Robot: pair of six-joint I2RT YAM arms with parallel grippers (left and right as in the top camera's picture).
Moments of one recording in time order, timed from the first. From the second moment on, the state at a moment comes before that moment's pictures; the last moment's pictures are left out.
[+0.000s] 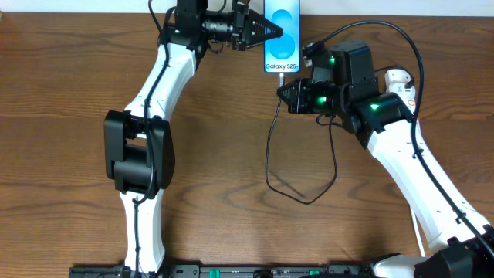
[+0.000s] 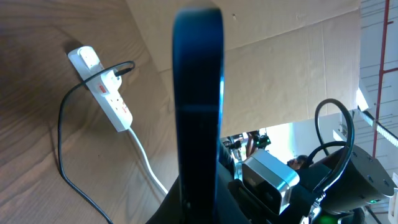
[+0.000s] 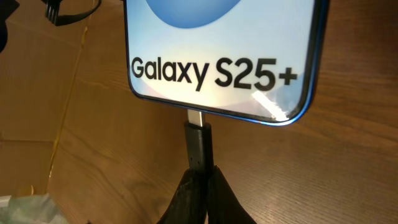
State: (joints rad) left arm -0.22 2.25 1.96 -0.01 1.43 -0.91; right arm 0.34 1.53 1.31 -0.52 -0.48 0.44
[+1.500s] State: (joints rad) left arm -0.22 2.25 1.96 -0.01 1.43 -0.91; right arm 0.33 1.53 1.31 -0.51 -0.51 0.37
